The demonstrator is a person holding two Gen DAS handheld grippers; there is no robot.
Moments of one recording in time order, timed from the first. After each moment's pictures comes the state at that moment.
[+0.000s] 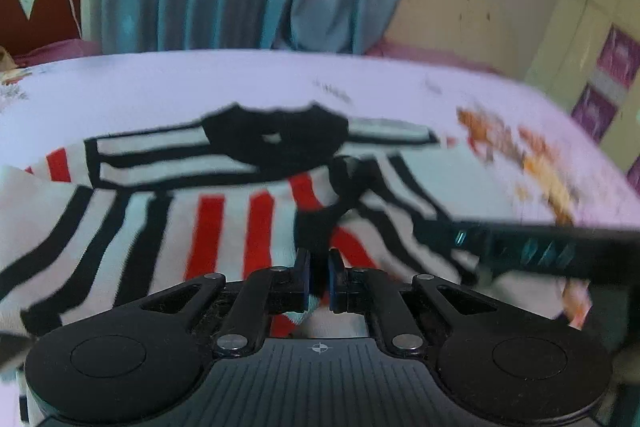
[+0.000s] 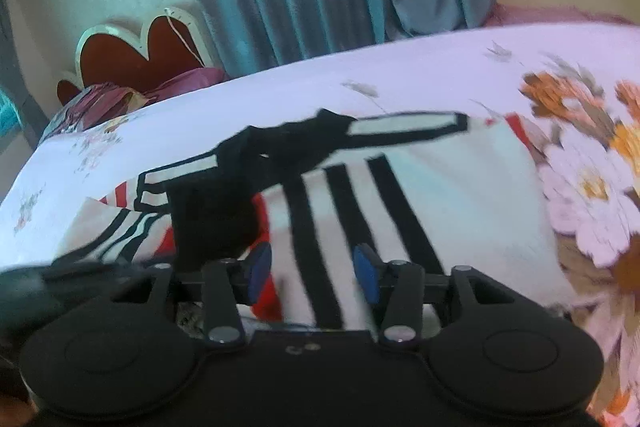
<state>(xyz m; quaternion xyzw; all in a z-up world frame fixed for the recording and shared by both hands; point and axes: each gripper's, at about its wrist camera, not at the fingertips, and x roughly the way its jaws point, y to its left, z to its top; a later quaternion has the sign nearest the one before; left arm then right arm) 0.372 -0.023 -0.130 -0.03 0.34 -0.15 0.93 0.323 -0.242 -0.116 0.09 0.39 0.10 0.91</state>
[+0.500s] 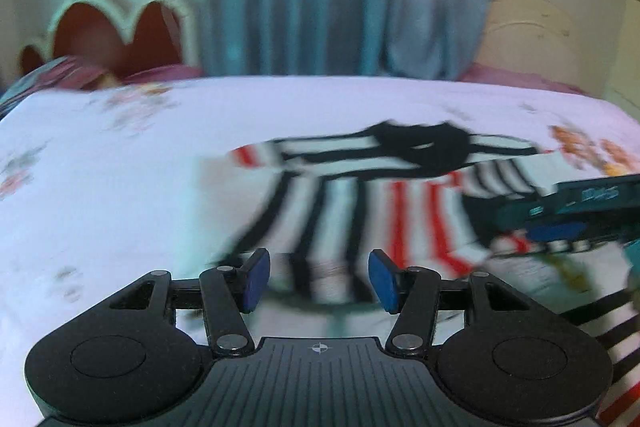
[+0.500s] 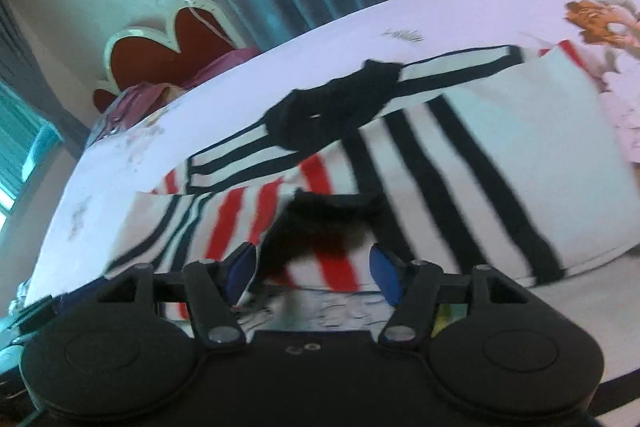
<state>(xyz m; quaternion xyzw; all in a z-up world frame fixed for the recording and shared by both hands) 0.300 0.082 -0.122 -0.01 0.30 0.01 0.95 0.330 -0.223 -0.134 0.17 0.43 0.17 0.87</state>
